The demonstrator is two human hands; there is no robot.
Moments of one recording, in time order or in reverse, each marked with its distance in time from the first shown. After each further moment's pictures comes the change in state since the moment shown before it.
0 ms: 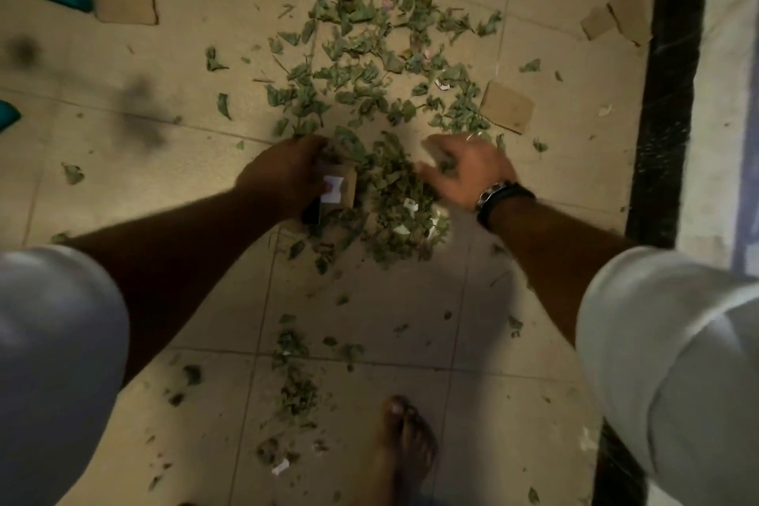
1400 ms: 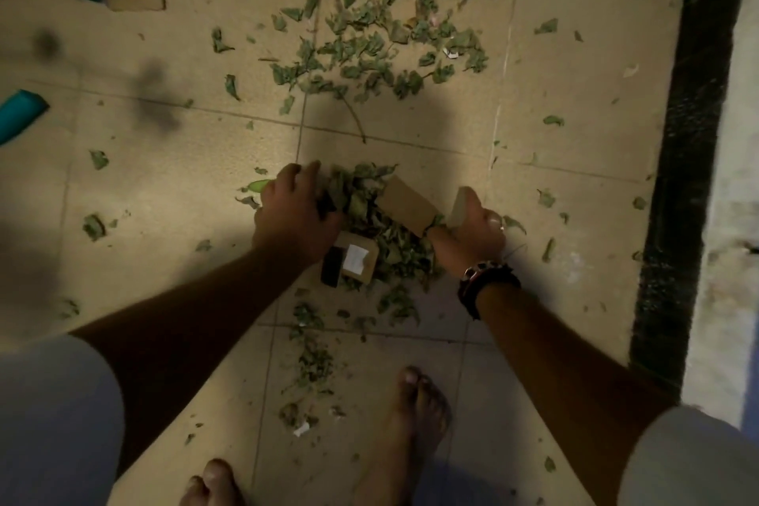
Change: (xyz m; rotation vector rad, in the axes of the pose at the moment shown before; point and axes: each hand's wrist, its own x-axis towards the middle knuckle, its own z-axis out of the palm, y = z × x) left_hand -0.081 0.000 0.047 -0.018 0.136 -0.118; right_hand -0.117 -0.042 0.047 0.468 -0.091 0.665
